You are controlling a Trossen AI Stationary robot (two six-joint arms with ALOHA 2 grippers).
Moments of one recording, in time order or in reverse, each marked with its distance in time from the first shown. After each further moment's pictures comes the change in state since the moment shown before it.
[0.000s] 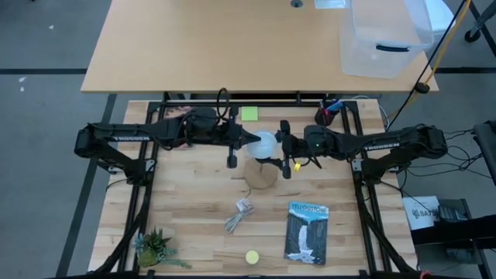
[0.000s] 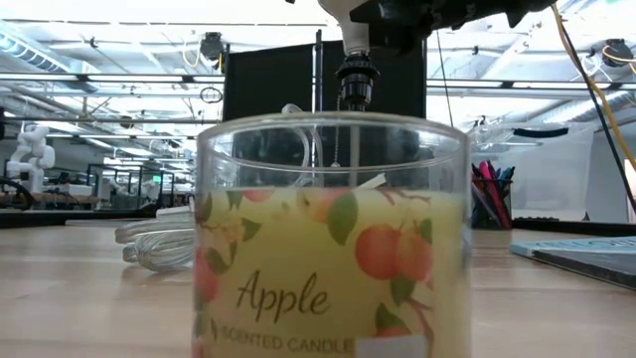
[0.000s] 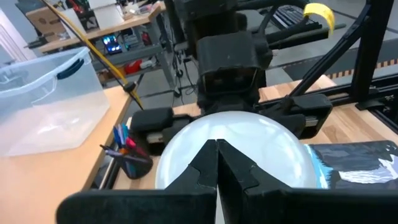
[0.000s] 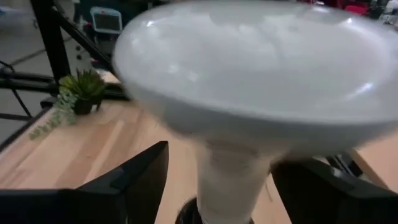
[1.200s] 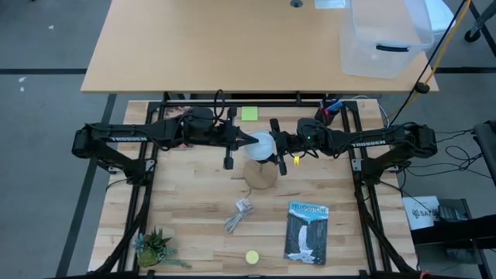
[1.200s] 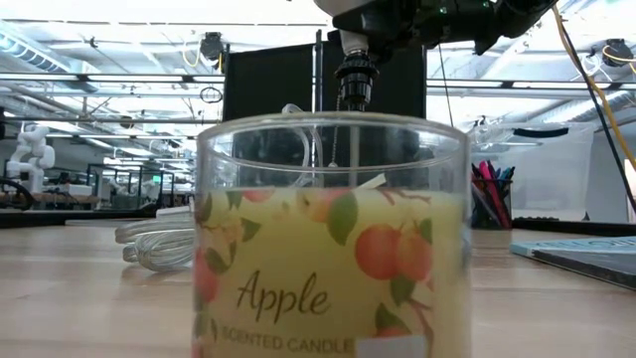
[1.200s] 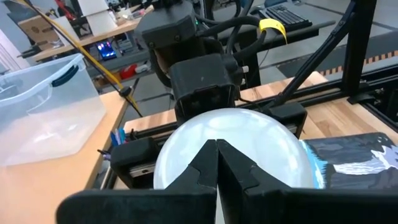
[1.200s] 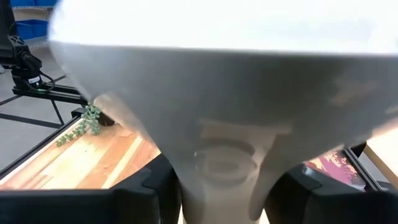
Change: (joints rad) left arm -0.003 -0.035 -0.034 0.016 0.030 0.040; right arm -0.101 0.118 -0.002 0.206 -0.268 -0.009
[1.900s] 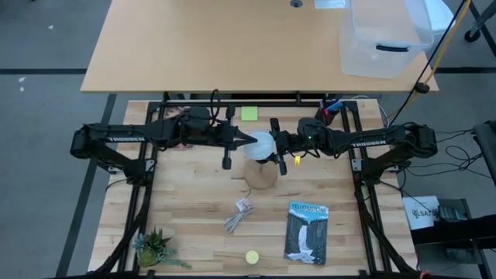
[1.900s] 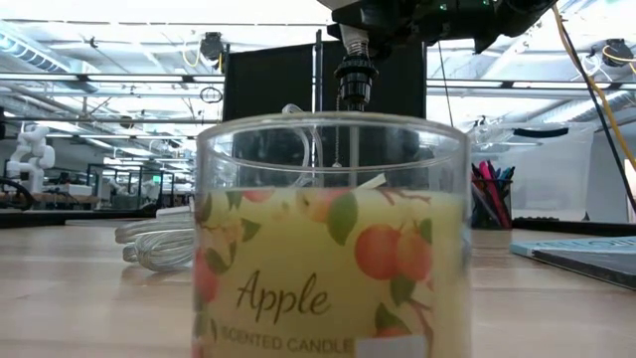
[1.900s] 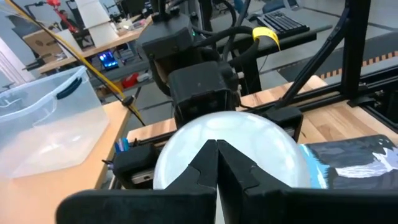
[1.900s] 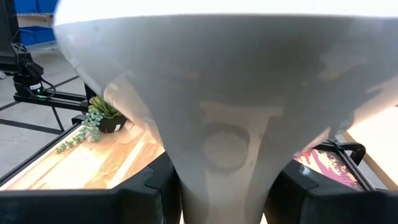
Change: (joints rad) left arm -0.006 -0.023 -0.001 0.017 0.001 0.031; right arm 0.000 -0.001 0.002 0.018 0.000 -0.001
